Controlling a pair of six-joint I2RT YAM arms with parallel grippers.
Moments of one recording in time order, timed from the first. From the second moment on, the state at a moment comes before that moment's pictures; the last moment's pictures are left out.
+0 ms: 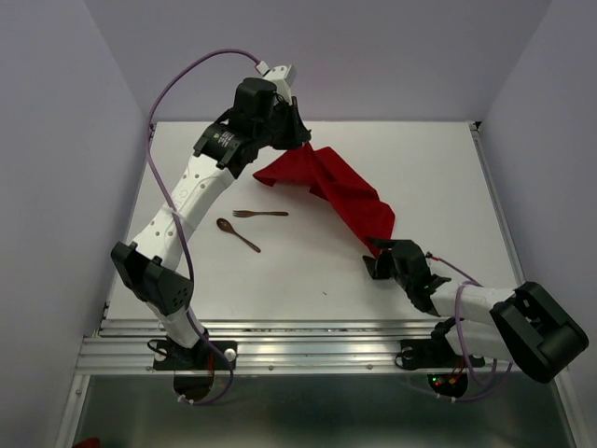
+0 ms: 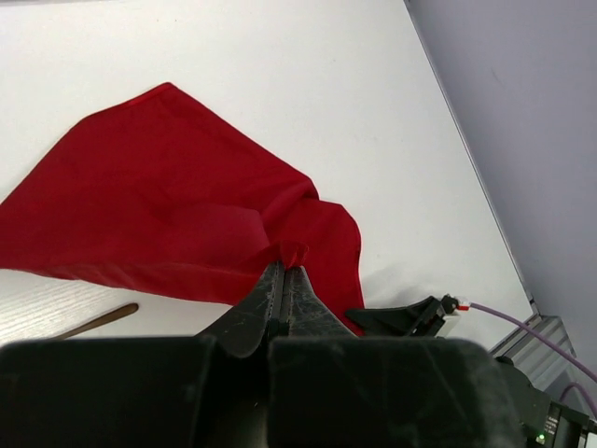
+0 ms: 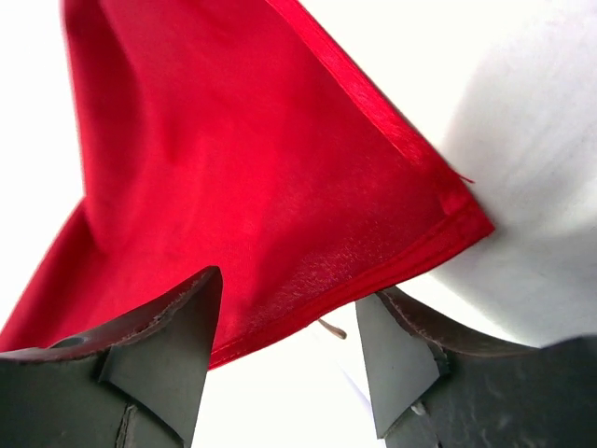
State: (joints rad) left arm -0.56 1.67 1.92 -0.68 0.11 -0.44; right arm 0.56 1.22 0.19 0.42 0.25 2.01
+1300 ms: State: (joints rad) left arm -0.55 1.61 1.82 -0.66 0.16 -0.43; right arm 0.54 0.99 0.46 -0.15 0.56 1.69
